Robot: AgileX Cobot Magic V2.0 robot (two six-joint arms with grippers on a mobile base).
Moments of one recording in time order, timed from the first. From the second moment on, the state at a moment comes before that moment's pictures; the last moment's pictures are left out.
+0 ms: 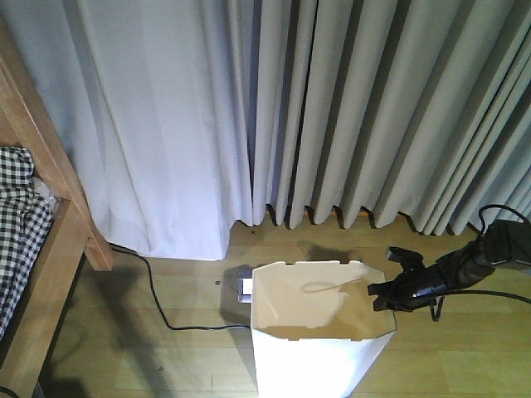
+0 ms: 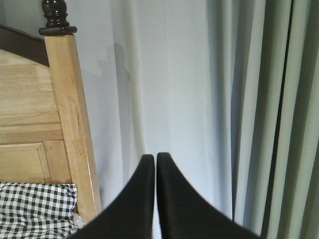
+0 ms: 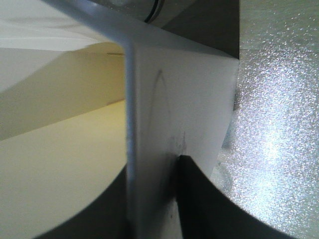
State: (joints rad) left arm 0.01 -0.02 0.03 0.03 0.08 0.00; right arm -0.21 3.16 -1.78 1.04 0.52 -1.17
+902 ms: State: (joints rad) left arm 0.01 -0.02 0.03 0.03 0.08 0.00; right arm -0.20 3.08 -1.71 0.99 0.52 -1.15
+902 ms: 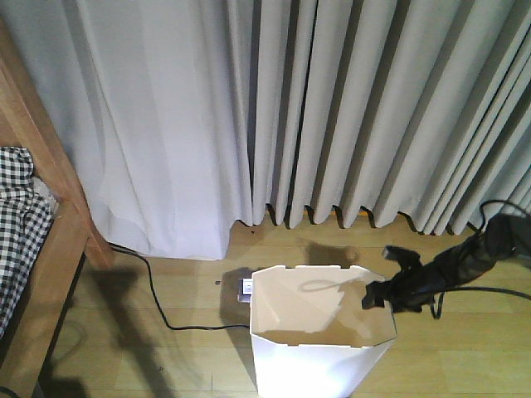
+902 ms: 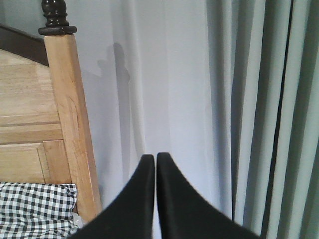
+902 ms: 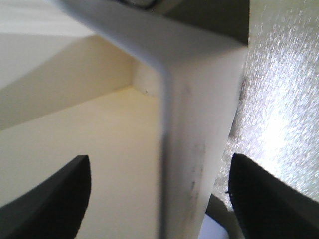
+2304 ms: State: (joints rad) left arm 0.01 -0.02 0.03 0.03 0.08 0.00; right arm -0.14 0.72 -0.43 1.24 0.21 -1.42
